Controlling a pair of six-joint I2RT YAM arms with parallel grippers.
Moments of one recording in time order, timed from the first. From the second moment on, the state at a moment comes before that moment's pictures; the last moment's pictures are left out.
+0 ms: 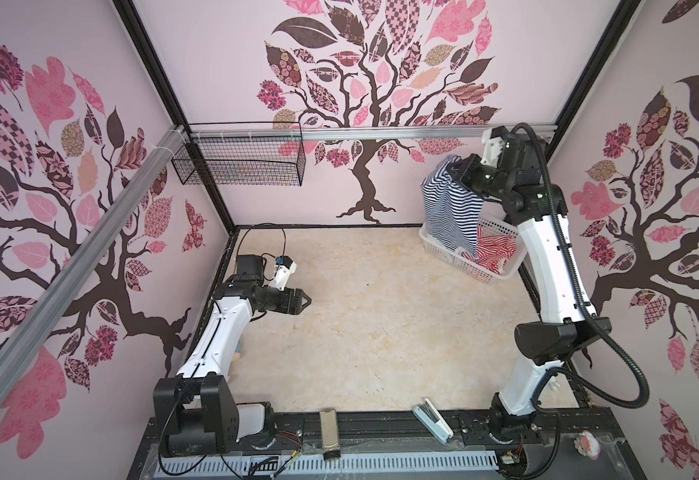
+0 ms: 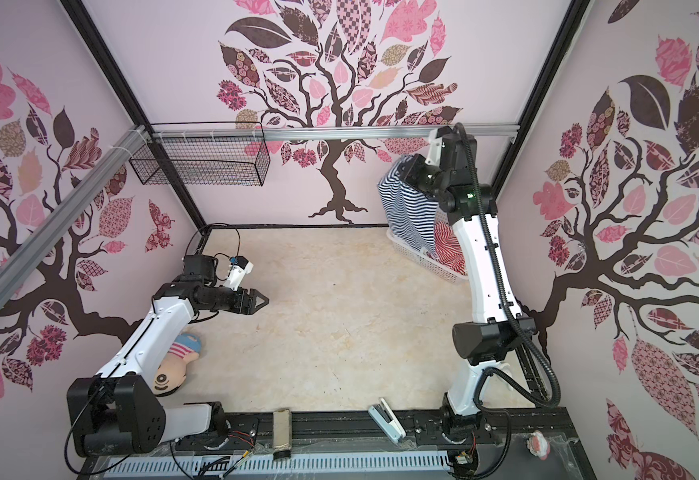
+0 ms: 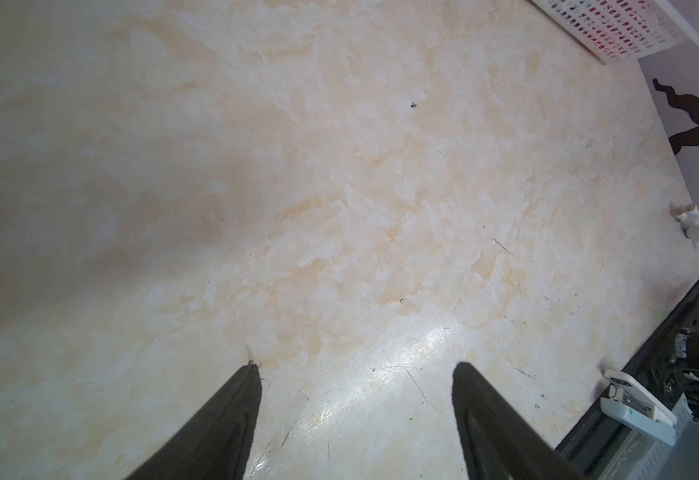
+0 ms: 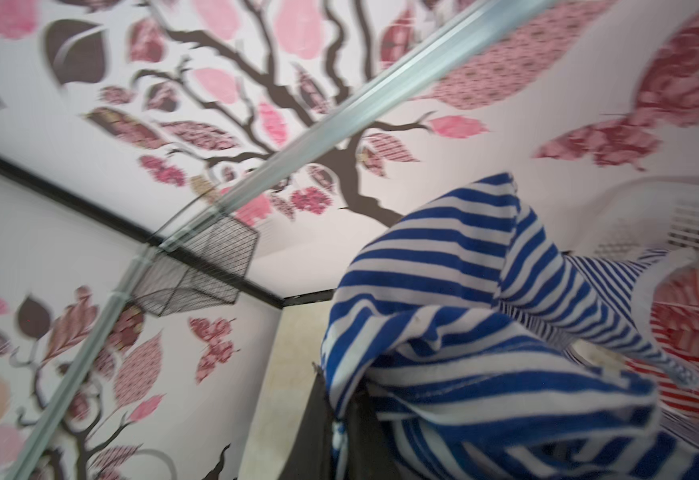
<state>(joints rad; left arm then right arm) 0.04 1.31 1.02 -0.77 0.54 0.21 0.19 1.80 2.36 -0.74 -0.36 0.64</state>
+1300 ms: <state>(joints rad) -0.12 1.44 0.98 -0.78 0.39 0.31 0.49 1.53 1.31 -0.37 -0.17 0.73</state>
